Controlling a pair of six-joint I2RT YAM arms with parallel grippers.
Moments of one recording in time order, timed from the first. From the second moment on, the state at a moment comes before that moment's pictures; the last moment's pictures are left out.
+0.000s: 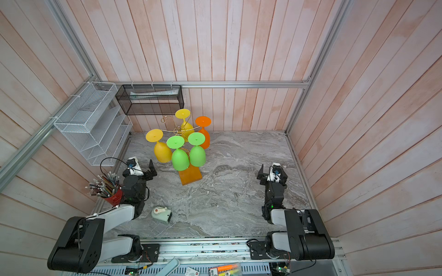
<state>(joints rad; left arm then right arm) -0.09 1.26 0.32 0.87 -0.32 -0.06 0.08 1.29 0.13 1.17 0.26 -0.01</state>
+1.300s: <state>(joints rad) 0.07 1.45 0.71 0.19 0.08 -0.61 0.68 1.38 0.40 0.73 0.06 0.57</state>
